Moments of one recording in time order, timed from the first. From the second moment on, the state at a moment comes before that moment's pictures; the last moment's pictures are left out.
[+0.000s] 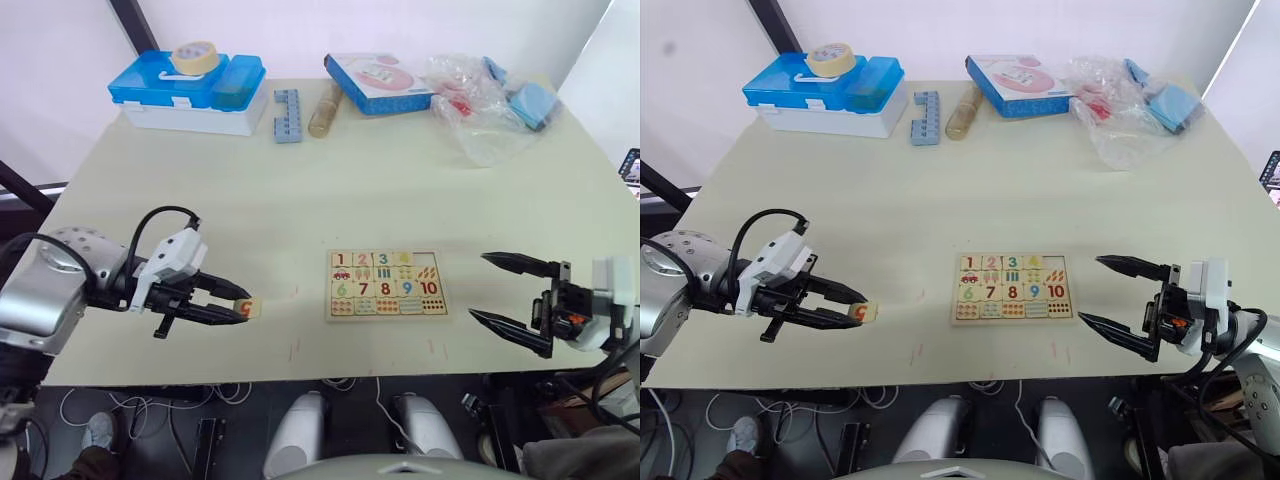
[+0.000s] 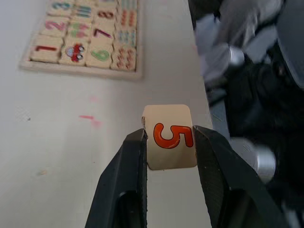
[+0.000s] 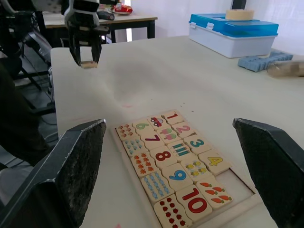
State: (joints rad) left arm -0.40 1.20 -0.26 0.08 -0.55 0.06 -1.58; right arm 0.16 -0.67 -0.33 -0.40 0.71 0.17 1.18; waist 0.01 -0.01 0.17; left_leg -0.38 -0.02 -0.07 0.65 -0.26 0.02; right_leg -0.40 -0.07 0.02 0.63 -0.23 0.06
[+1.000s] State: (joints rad) left arm -1.32 0.82 -1.71 0.92 -0.74 -1.05 -1.59; right arm 0.33 -0.63 -0.35 -0.59 0.69 0.13 1.03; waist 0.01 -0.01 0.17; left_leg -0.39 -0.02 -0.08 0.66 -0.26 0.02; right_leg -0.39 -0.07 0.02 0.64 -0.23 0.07
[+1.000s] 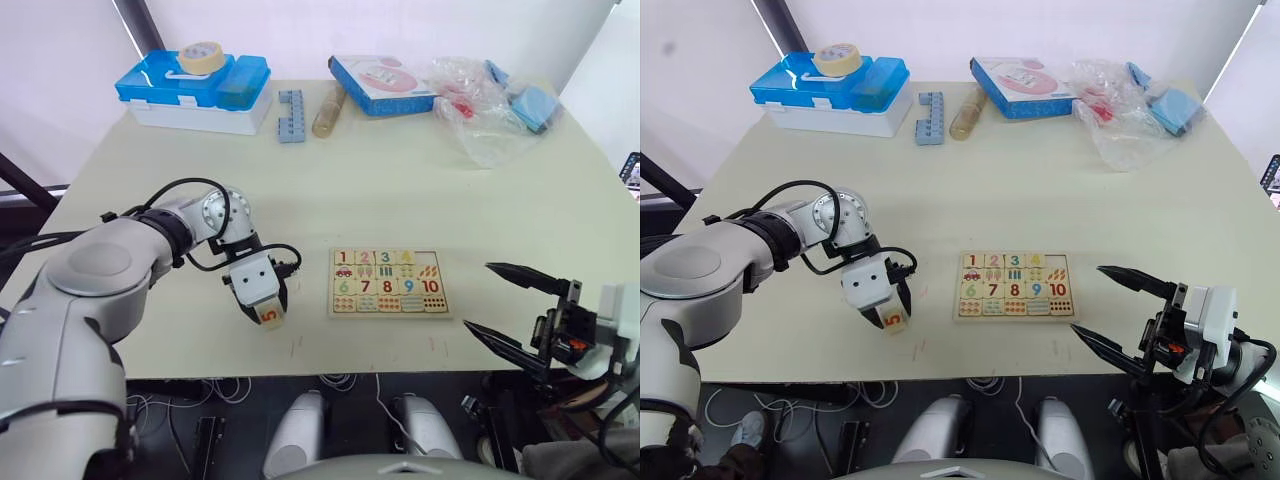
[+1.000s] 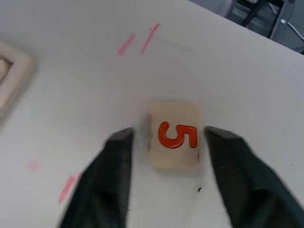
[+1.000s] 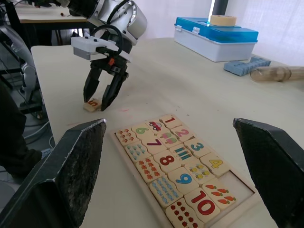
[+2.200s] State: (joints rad) left arm 0.50 1.15 0.04 -0.54 -0.90 0.09 -0.39; right arm 0.17 -0.66 -0.27 -0.39 0.76 0.15 1.21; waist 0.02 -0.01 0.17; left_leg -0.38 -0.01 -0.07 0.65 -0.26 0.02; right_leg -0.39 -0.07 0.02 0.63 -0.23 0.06
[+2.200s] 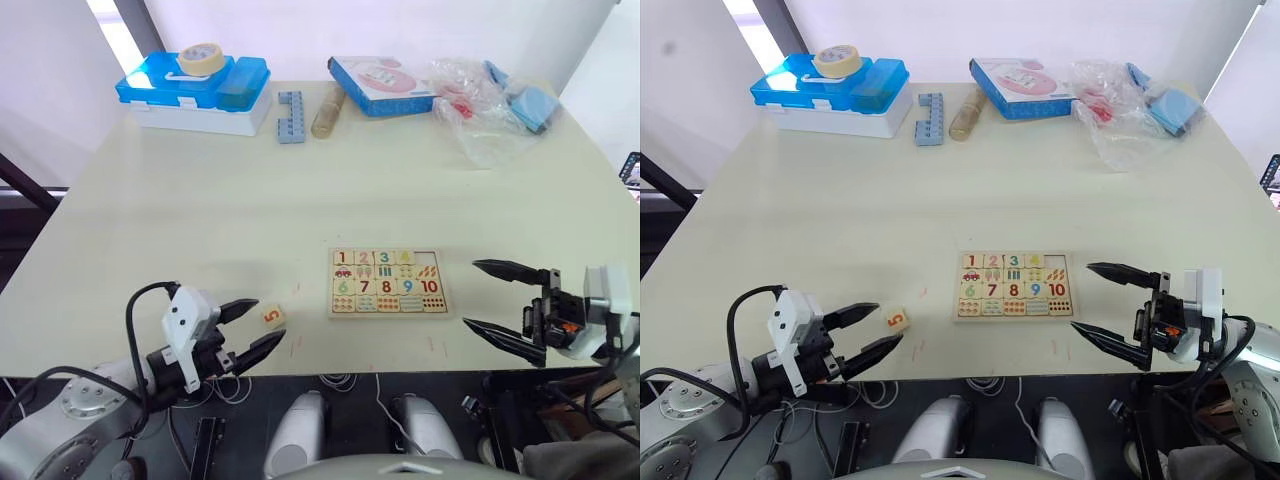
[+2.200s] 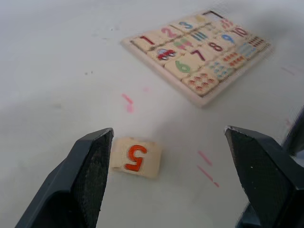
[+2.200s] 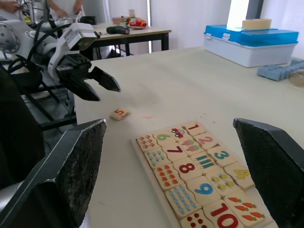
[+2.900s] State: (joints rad) left arm 0.57 0.64 0.14 -0.90 -0.73 0.56 0.13; right arm 0.14 -0.70 -0.28 -0.39 0.78 0.20 1.23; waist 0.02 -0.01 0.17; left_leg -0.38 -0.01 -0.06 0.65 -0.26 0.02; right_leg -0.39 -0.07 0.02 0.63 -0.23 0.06
